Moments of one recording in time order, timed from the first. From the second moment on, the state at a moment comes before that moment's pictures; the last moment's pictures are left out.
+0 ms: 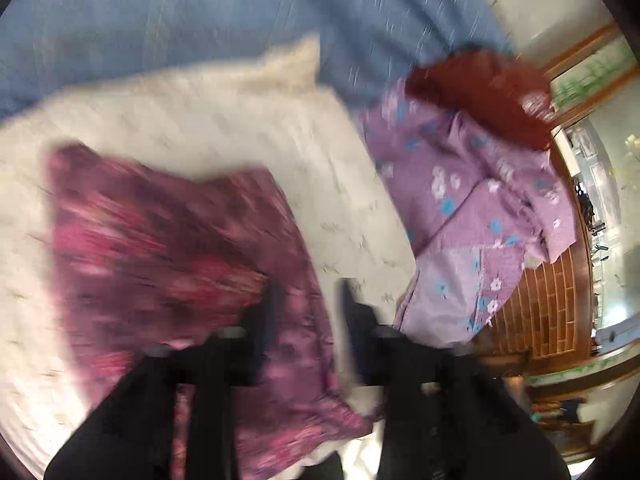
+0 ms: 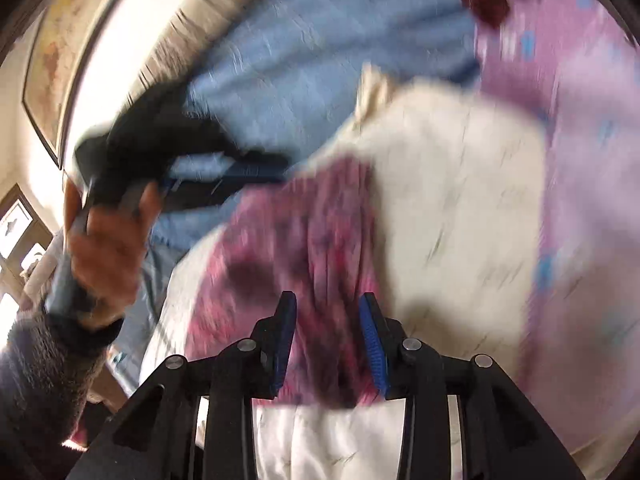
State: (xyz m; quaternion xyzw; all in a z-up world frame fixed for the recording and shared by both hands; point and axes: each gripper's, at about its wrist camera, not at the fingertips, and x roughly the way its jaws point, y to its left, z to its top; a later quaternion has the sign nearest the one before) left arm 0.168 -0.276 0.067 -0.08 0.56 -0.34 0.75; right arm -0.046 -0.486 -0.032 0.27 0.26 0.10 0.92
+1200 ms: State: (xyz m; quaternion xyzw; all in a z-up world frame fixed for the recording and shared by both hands) left arm 0.129 -0.142 0.003 -0.17 0.55 -0.25 0.78; right arm 0.107 -0.466 0.012 0.20 0.39 0.16 0.88
